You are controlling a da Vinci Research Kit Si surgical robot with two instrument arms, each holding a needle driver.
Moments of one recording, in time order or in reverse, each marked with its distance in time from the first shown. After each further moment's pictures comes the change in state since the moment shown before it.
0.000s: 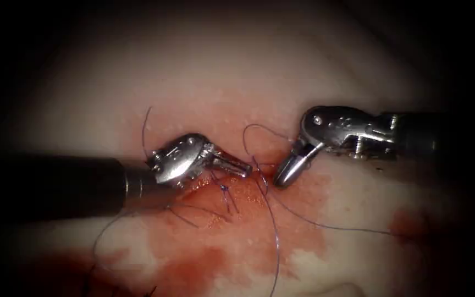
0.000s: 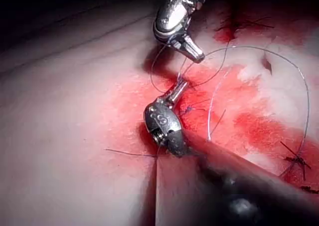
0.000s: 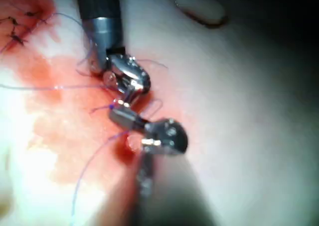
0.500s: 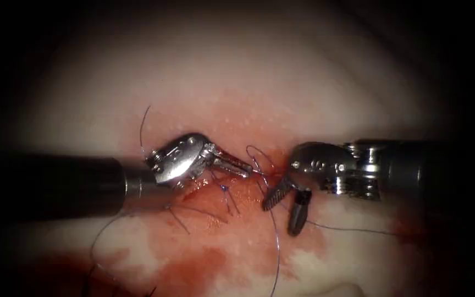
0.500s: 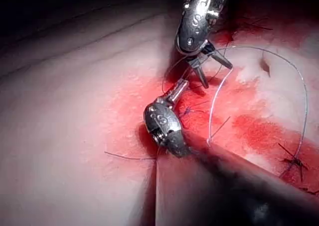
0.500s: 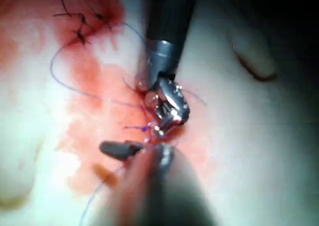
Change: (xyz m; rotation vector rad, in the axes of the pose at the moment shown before) right arm 0.001 -0.001 0.004 -0.061 -0.367 0.232; left arm 0.000 0.000 0.001 0.003 -0.004 -0.004
